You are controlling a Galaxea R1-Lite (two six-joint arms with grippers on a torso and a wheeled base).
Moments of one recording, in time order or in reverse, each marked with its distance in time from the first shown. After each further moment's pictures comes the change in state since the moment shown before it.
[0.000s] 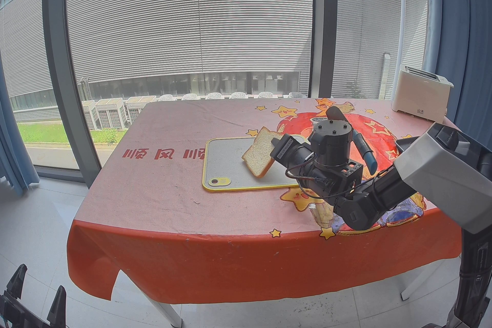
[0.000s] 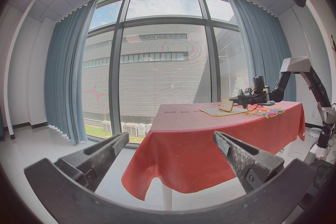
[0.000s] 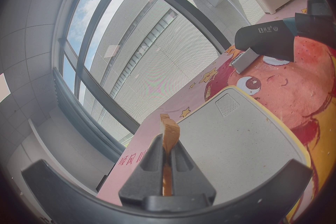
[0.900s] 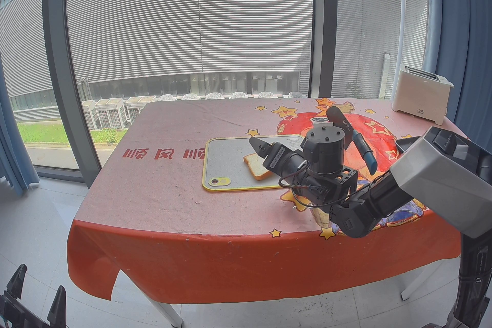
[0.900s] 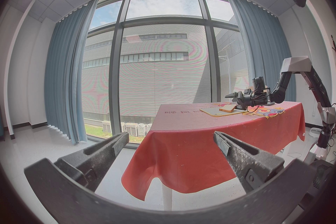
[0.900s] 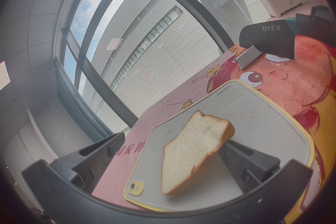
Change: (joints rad) left arm 0.000 0.000 0.000 0.000 0.000 0.000; right arm 0.036 -0.001 0.021 0.007 -0.016 -0.059
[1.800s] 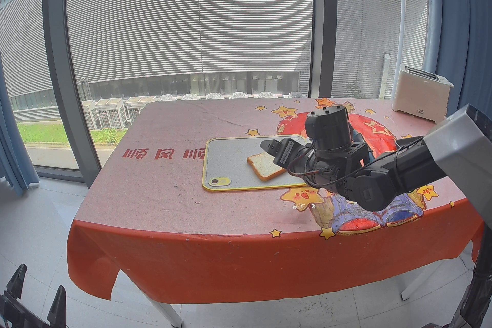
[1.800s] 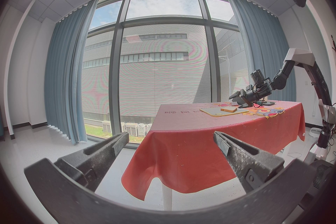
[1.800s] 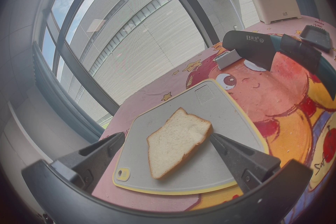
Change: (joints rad) left arm 0.000 0.000 0.000 0.000 0.000 0.000; right arm -0.019 -0.124 -0.092 0.466 -0.028 -0.011
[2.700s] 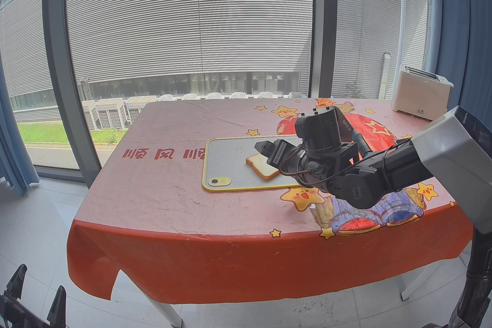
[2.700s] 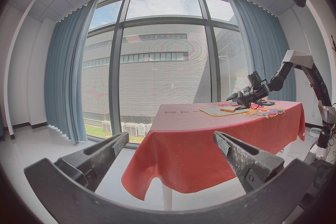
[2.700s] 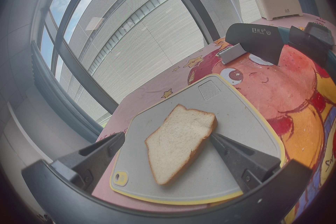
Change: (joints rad) left arm 0.000 0.000 0.000 0.000 0.000 0.000; right arm 0.006 0.054 -0.078 0.043 0.001 0.010
